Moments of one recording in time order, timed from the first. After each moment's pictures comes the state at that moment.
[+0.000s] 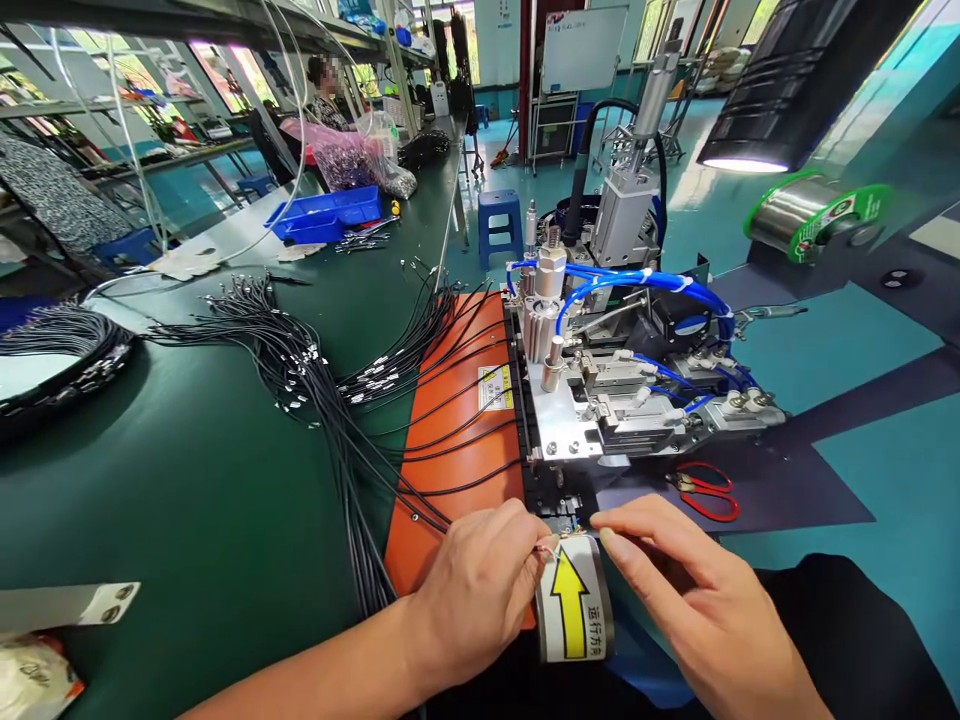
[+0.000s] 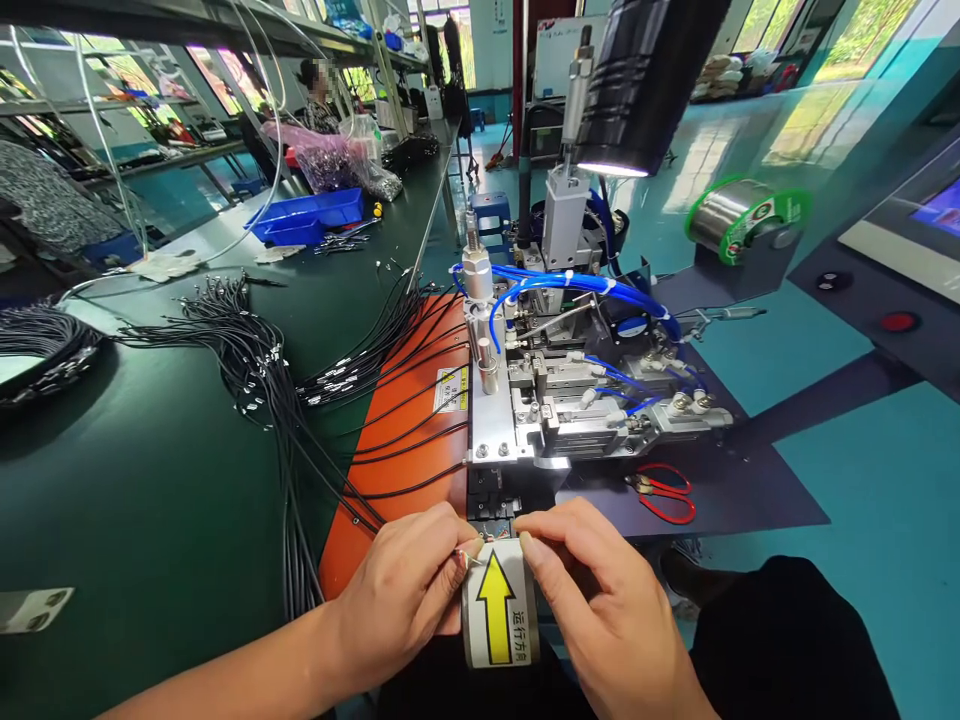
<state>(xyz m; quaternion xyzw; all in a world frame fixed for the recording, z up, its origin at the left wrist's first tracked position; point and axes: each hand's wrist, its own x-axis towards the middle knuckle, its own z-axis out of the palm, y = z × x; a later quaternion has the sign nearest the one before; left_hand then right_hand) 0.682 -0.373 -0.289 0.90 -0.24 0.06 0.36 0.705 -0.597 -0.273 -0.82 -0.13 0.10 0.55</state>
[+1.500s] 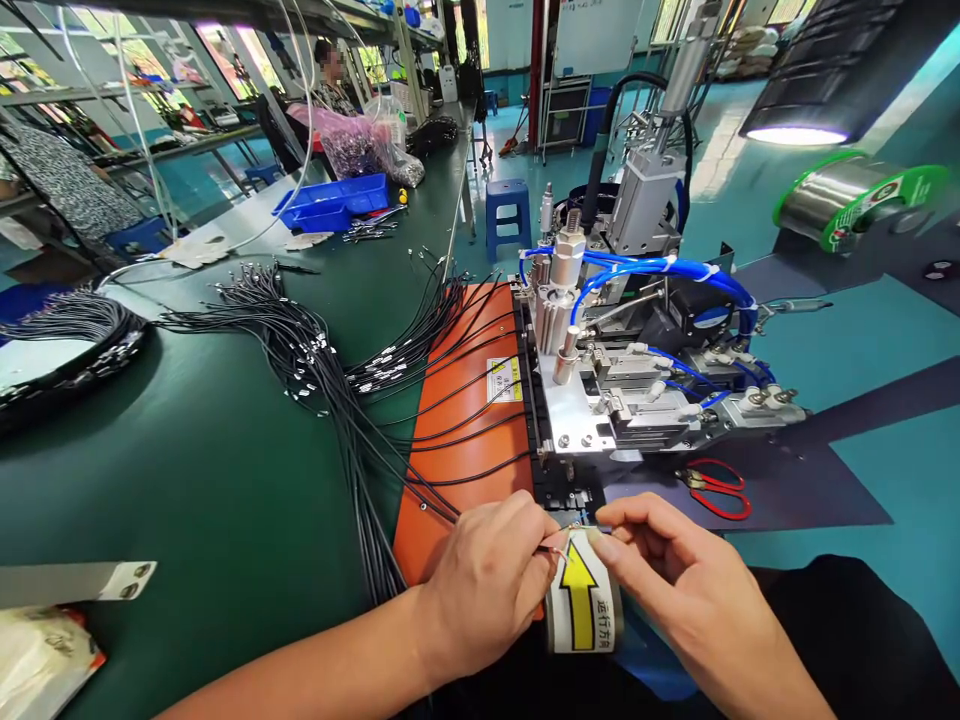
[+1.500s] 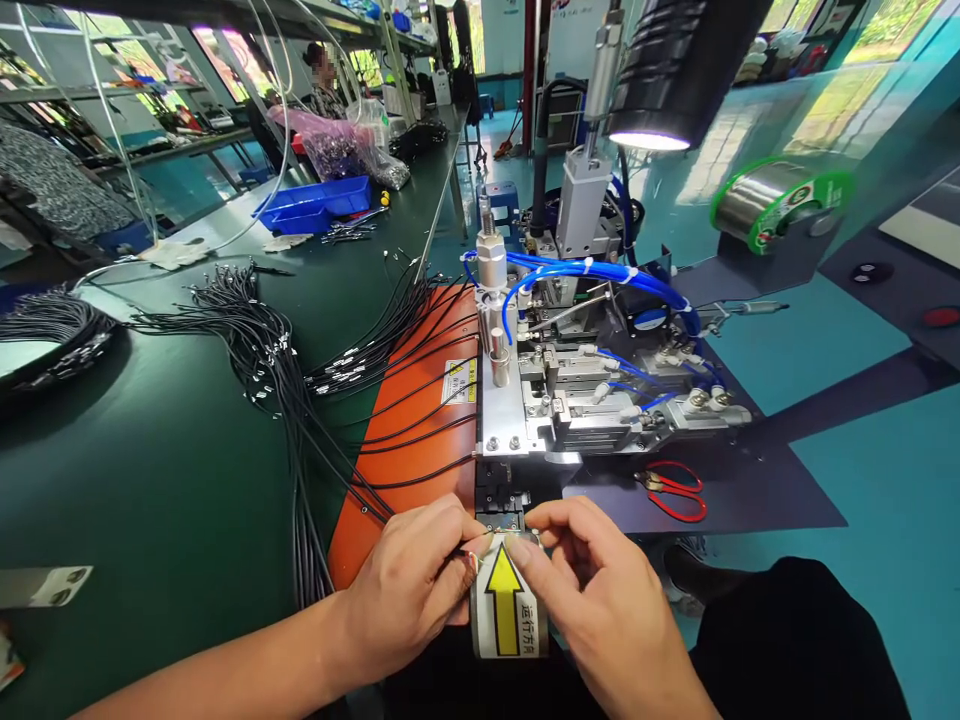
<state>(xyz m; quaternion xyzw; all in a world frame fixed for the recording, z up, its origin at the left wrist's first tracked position) 0.680 -0.375 -0.290 0.90 -0.21 0.06 0.37 0.703 -0.590 -0.286 -0.80 -0.02 0.19 0.56</state>
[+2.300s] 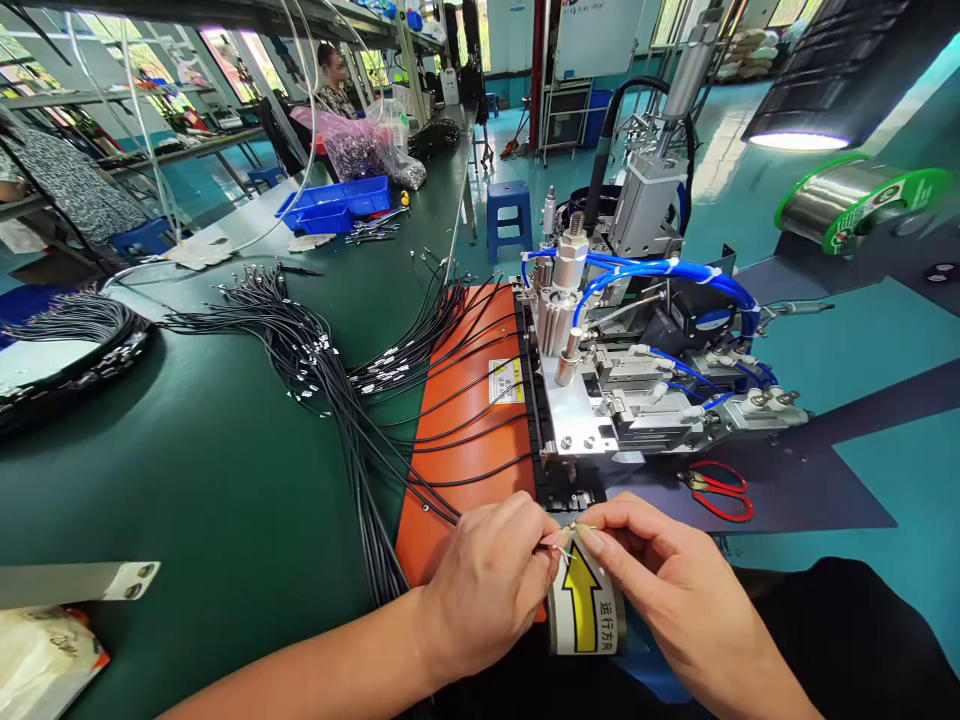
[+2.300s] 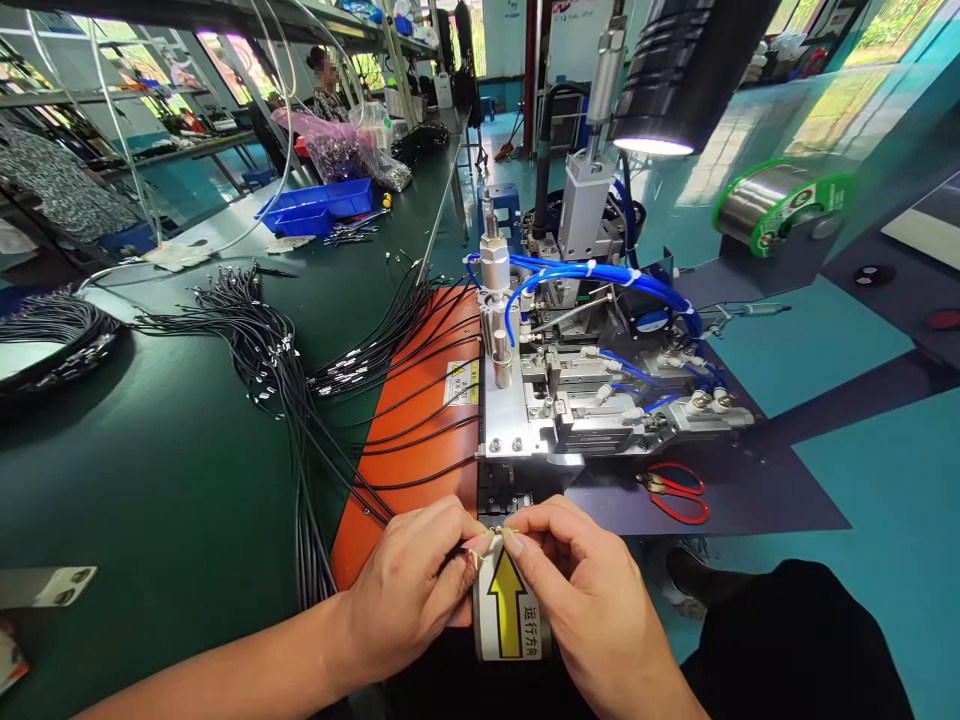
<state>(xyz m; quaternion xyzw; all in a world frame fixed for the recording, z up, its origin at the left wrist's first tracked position) 0.680 -0.374 -0.290 0.90 -0.20 0.06 0.39 0.707 -0.576 -0.280 -0.75 -0.05 0.24 0.61</state>
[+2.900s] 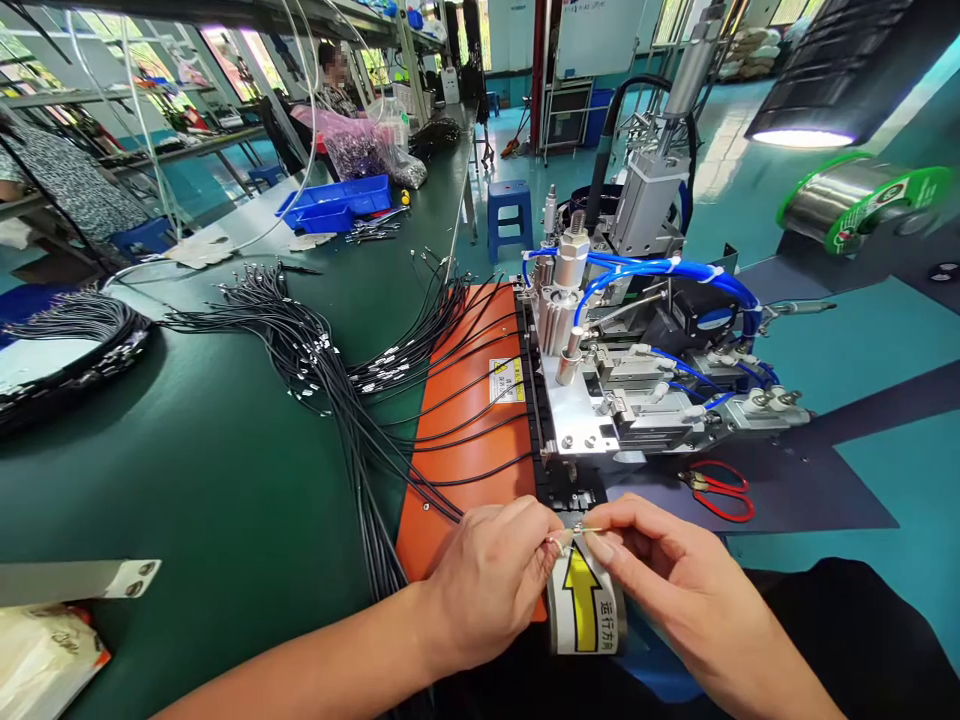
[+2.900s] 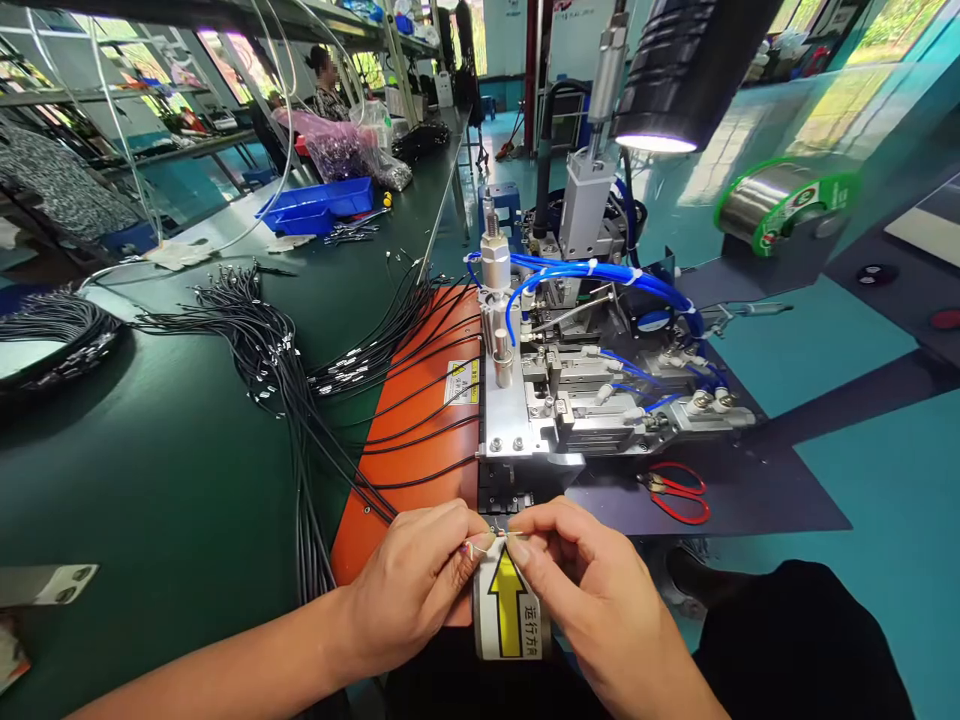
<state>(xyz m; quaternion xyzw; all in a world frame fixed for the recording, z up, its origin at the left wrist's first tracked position) 0.685 -0.371 -0.291 0.89 -0.22 0.01 0.41 0.709 -0.584 -0.276 -0.72 -0.05 0.28 0.63</state>
